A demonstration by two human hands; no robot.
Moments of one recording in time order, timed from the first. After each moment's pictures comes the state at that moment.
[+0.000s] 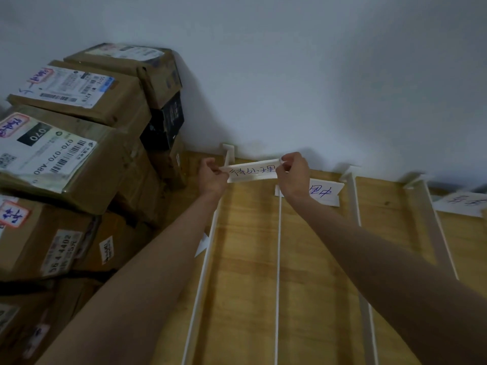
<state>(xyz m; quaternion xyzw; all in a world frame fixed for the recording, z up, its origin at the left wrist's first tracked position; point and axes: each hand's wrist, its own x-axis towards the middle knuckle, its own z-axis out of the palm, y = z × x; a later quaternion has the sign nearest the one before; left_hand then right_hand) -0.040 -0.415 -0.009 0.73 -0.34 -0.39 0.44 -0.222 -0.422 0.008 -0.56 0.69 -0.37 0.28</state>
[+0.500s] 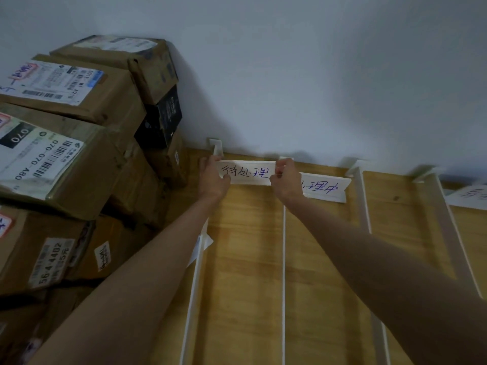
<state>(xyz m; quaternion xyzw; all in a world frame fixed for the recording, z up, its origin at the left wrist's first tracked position) -0.031 -0.416 -0.024 0.74 -0.53 -0.27 0.31 -0.209 -0.427 -0.021 -0.54 0.70 -0.30 0.37</state>
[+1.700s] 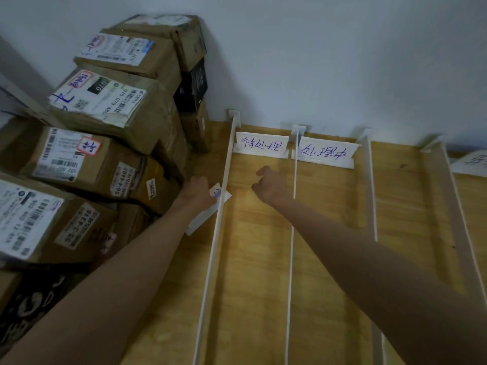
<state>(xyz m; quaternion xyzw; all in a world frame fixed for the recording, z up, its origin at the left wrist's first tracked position) 0.031 -0.266 0.014 0.77 -0.59 -0.23 -0.09 -0.156 -0.300 -0.006 -0.63 0.66 -0.12 0.39</state>
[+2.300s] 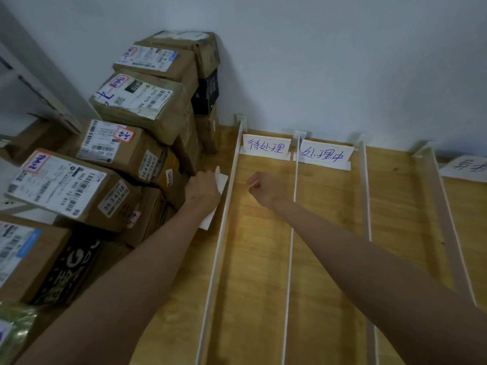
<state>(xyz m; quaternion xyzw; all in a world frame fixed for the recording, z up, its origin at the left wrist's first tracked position) 0.014 -0.219 0.055 0.81 -0.58 -0.13 -0.02 -0.149 -0.248 0.031 -0.67 0.61 -0.15 0.39</state>
